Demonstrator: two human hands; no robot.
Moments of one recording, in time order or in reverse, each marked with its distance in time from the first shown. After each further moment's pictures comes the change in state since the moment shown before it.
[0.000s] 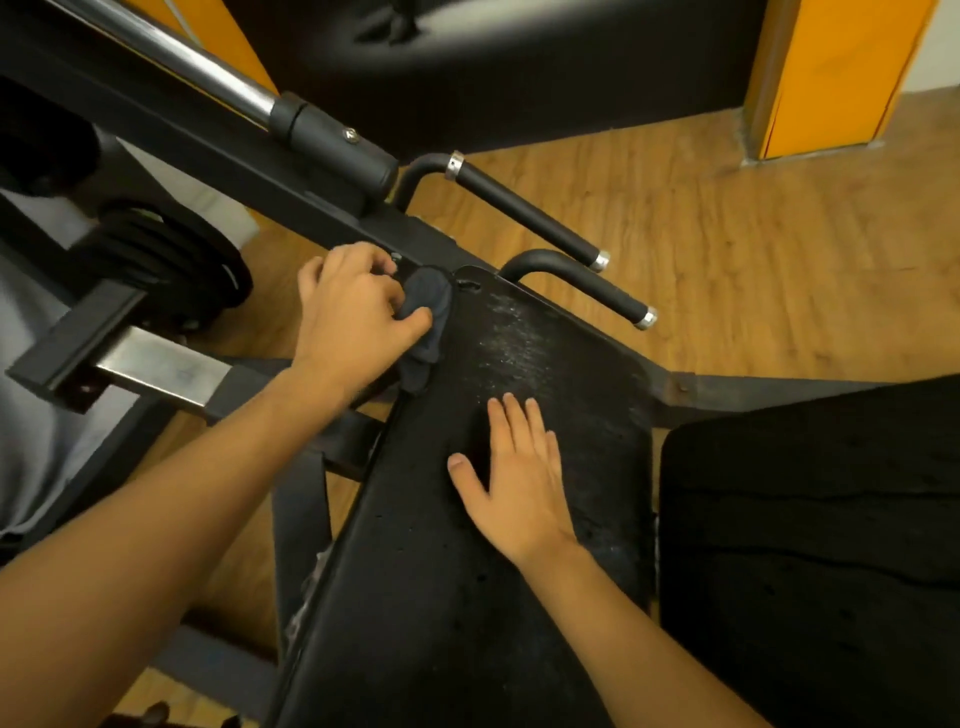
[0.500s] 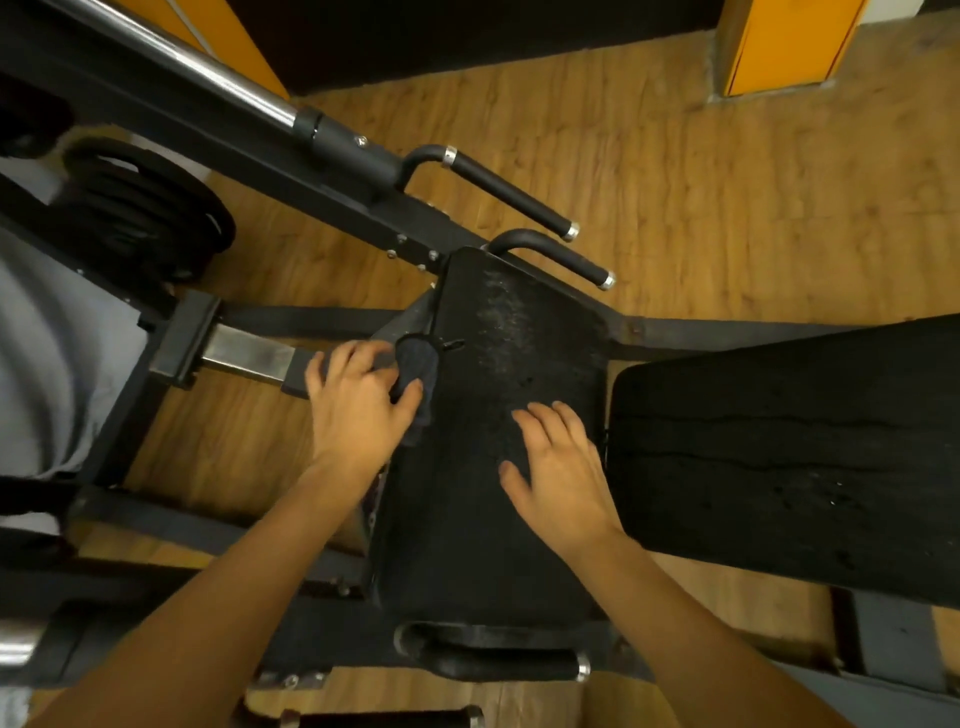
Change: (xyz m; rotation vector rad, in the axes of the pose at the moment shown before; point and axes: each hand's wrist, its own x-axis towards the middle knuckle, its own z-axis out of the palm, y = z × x) left_hand -0.104 0.008 -0.095 0.012 -0.187 -0.081; right_hand -0.109 -0.082 -0.130 -0.172 -0.119 0.089
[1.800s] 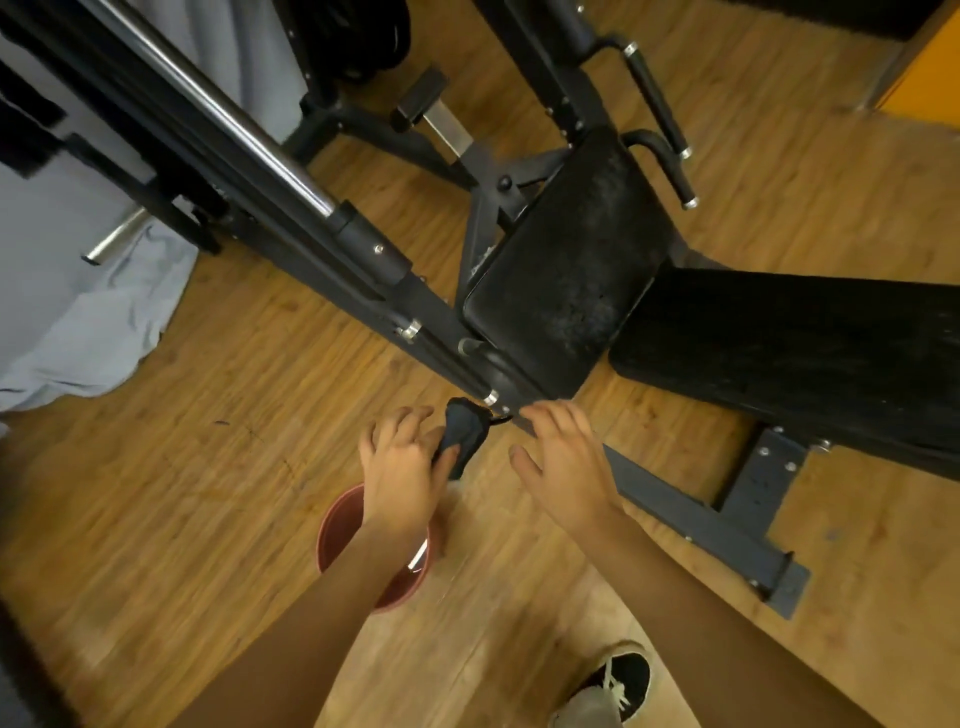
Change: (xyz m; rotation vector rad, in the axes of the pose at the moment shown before) left_hand -0.464 0.111 -0.167 -0.138 -0.137 -0.449; right_hand -0.352 -0.058 -0.051 -0.045 -0.144 -0.353
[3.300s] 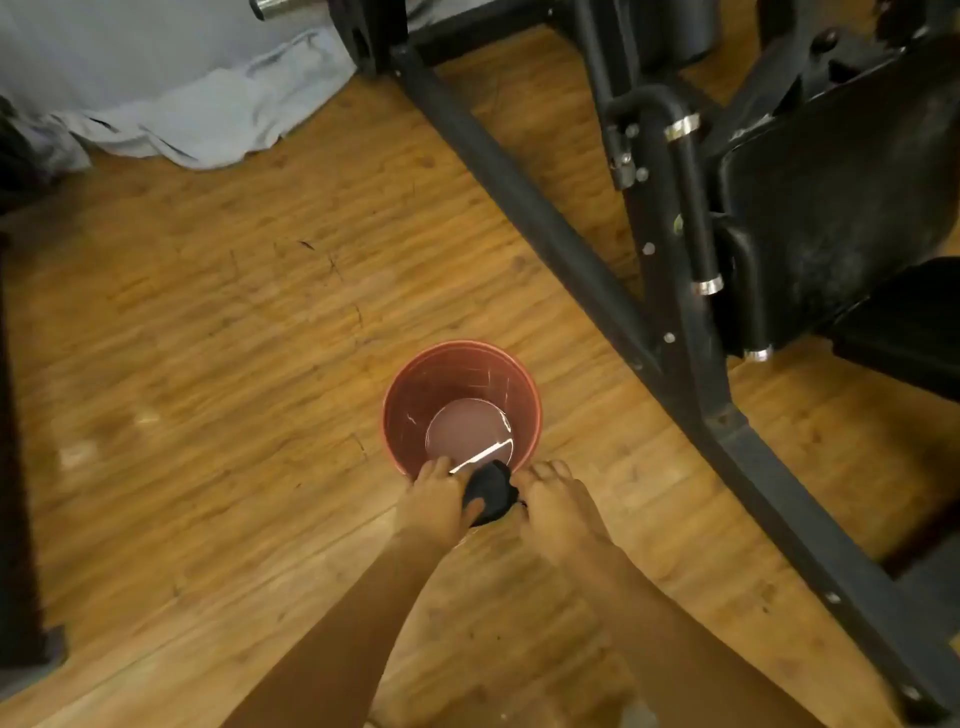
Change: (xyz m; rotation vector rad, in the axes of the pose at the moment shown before) left_hand -0.248 -0.180 0.286 -0.178 -0.483 -0.379; right_hand -0.138 0.007 0.356 -0.419 -0.633 -0.275
